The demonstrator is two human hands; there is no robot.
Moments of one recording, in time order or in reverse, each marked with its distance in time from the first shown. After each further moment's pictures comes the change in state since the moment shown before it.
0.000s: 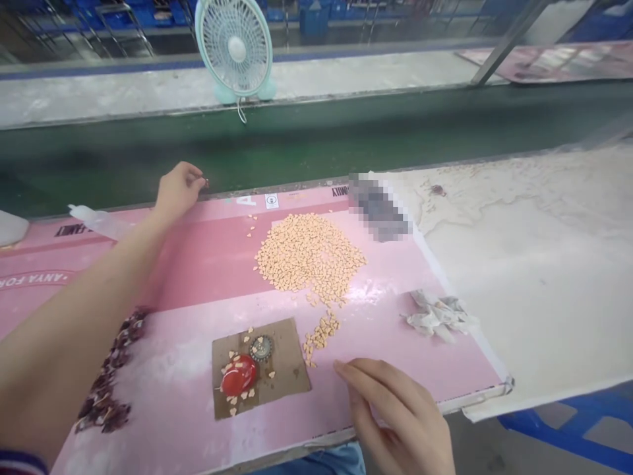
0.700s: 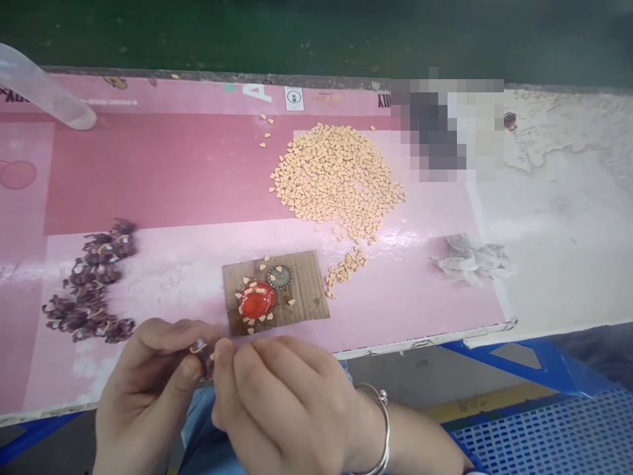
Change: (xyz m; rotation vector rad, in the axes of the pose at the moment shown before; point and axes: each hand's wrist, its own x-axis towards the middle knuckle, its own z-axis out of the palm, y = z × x) left_hand -0.362 0.059 -0.019 -1.051 -0.103 -0.508; right_hand 0.029 -0.108 0.045 0.015 -0.213 -0.238
